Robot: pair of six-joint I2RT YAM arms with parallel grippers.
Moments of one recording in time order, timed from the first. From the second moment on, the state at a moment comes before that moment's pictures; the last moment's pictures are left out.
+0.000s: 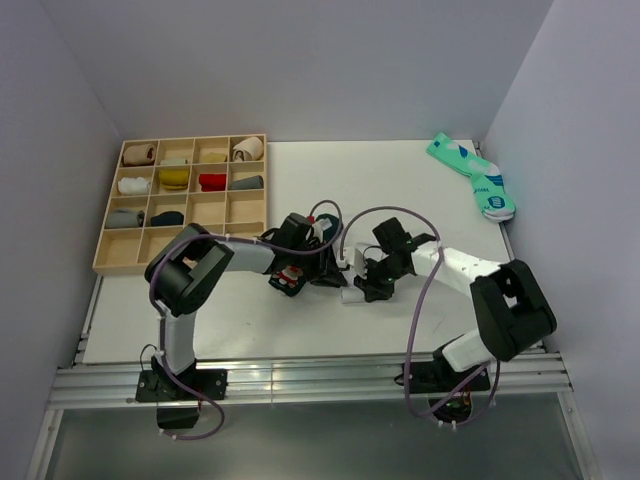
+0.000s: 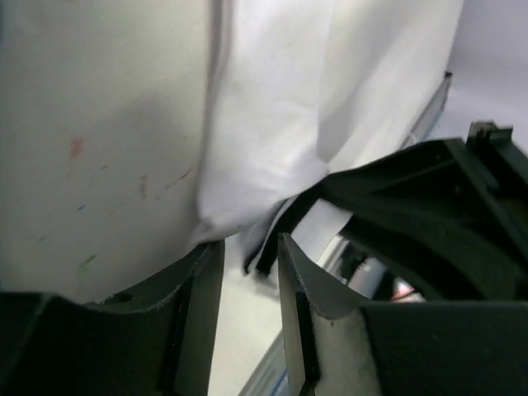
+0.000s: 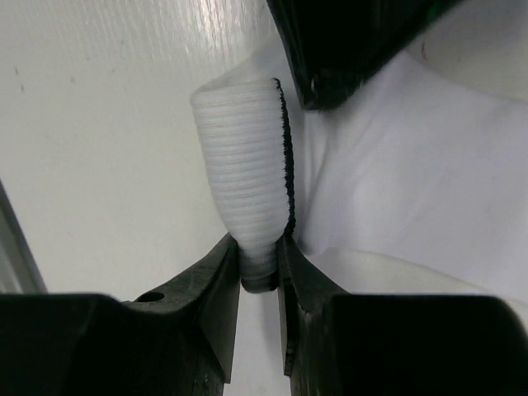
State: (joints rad) left arm -0.71 1.98 1.02 0.18 0.64 -0.83; right arm 0.46 1.45 0.74 -0.57 -0.51 -0.85
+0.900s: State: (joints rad) left arm -0.85 1.70 0.72 0.52 0.29 -0.56; right arm 0.39 1.93 1.19 -1.08 -0.68 -0.91
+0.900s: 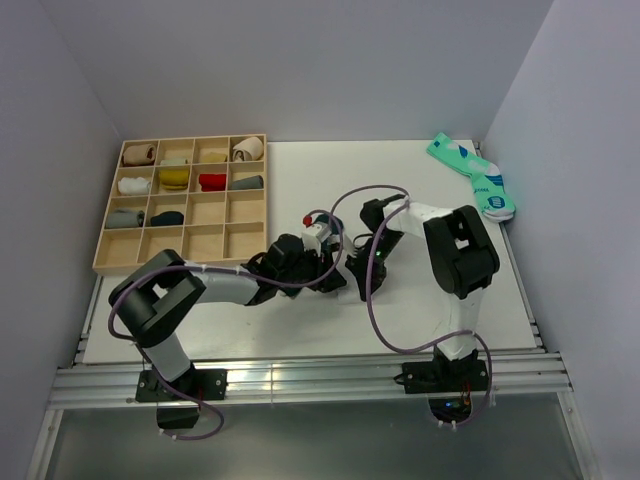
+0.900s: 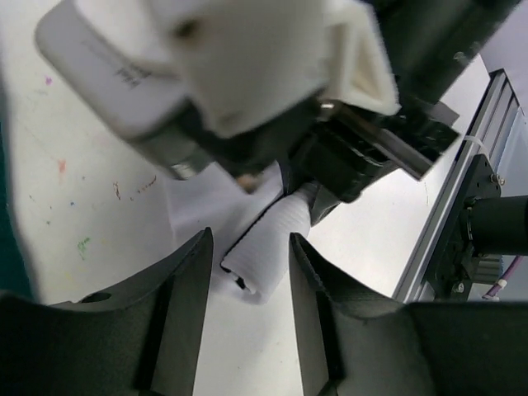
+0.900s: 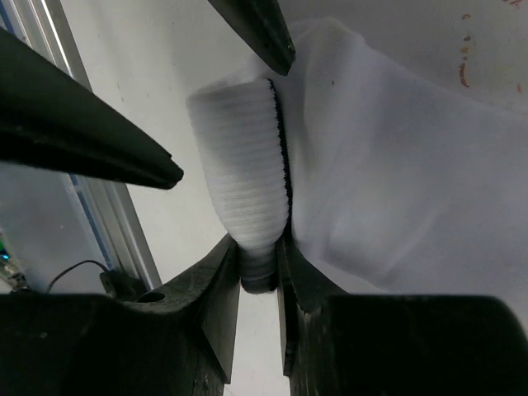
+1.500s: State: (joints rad) left arm -0.86 1.85 0.74 0.66 0.41 -0.51; right arm 0.36 2.04 1.30 -1.18 -0.72 -0.89
